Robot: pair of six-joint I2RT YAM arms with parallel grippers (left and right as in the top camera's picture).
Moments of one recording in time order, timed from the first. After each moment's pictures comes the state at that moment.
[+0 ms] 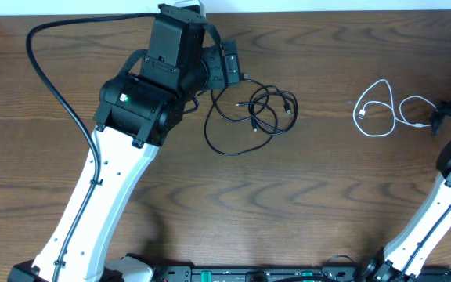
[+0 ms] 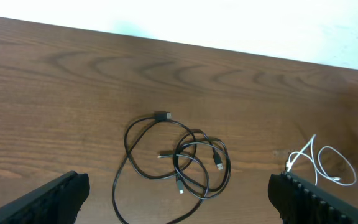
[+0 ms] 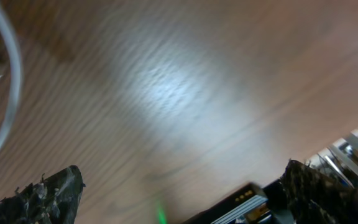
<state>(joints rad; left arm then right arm) -0.45 1.52 1.78 -0.96 -0.09 -0.46 -0.51 2.44 2.23 -1.69 0.24 0.25</state>
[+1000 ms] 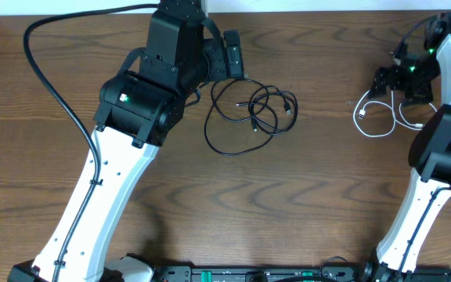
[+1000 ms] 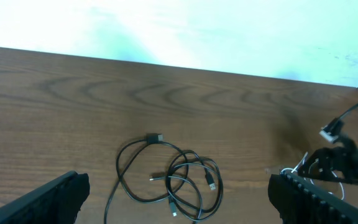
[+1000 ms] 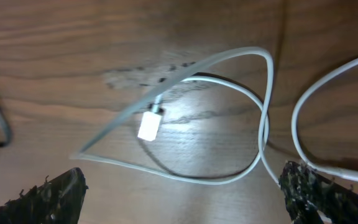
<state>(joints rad) -0.45 1.52 1.78 -0.87 -0.09 -0.44 -0.28 2.39 2.22 -1.47 -0.24 -0.18</state>
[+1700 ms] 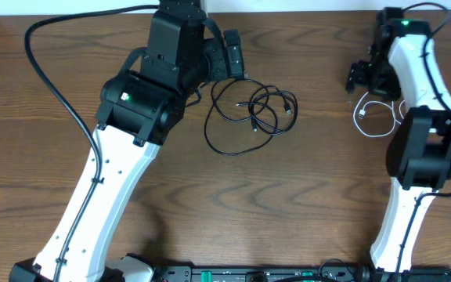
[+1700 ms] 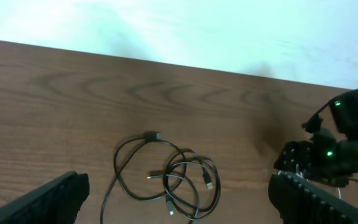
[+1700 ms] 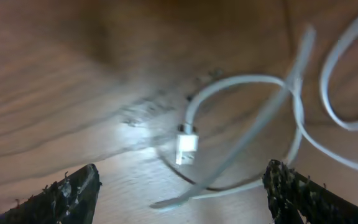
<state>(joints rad) -0.45 1.53 1.78 -0.87 -0.09 -0.46 -0.05 2.30 2.01 -1.27 0.11 0.31</state>
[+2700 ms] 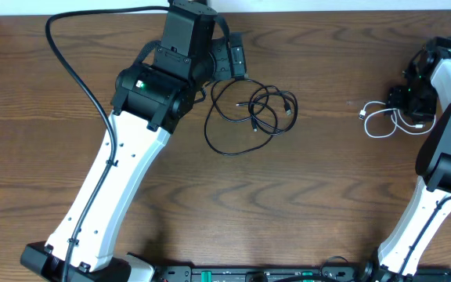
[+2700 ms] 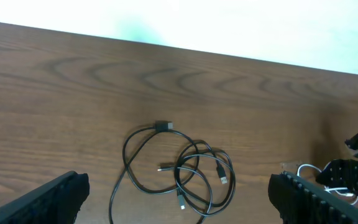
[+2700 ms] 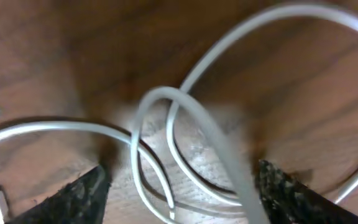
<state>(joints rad) -0.45 1.58 1.78 -0.89 -0.11 -0.46 -0.30 2.30 1.80 -1.04 0.04 -0.01</state>
